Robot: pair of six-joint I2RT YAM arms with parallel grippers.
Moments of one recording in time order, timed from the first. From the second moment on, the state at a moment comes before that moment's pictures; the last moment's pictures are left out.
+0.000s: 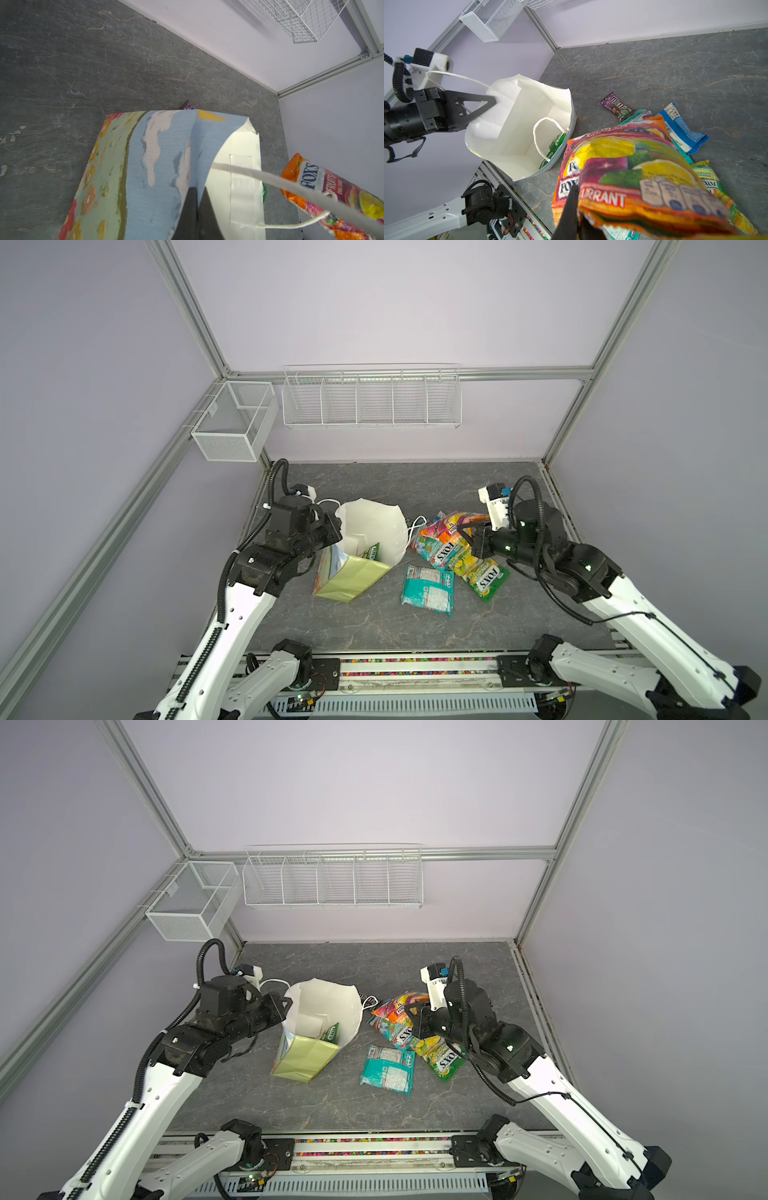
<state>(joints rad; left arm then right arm) -0.39 0.94 1.12 -0.77 0.08 -0.66 0.73 0.97 1.16 -0.67 -0.08 0.51</state>
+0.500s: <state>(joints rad) -0.39 0.94 1.12 -0.77 0.08 -0.65 0.79 0.96 1.27 -0.77 -0.06 0.42</state>
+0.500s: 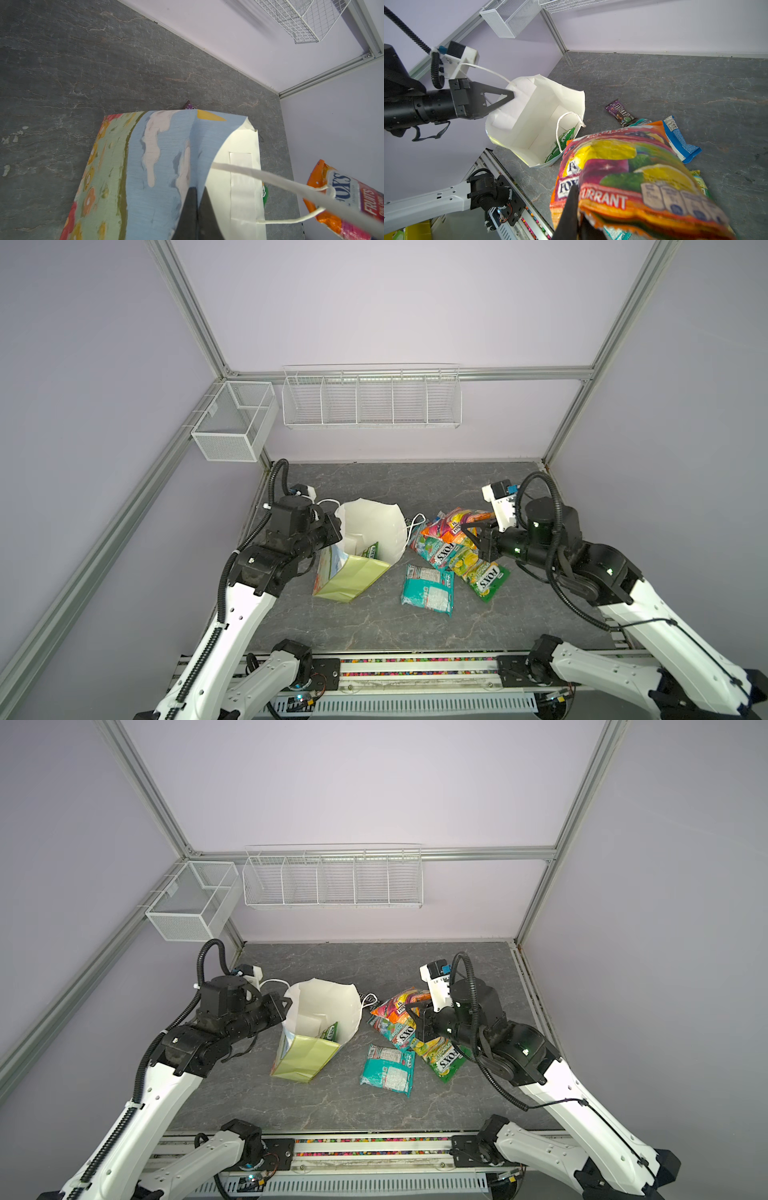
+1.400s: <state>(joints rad) -0.39 0.95 1.12 -0.77 0.08 -0.63 0.94 1.05 1.51 -0.88 -0.02 0.23</state>
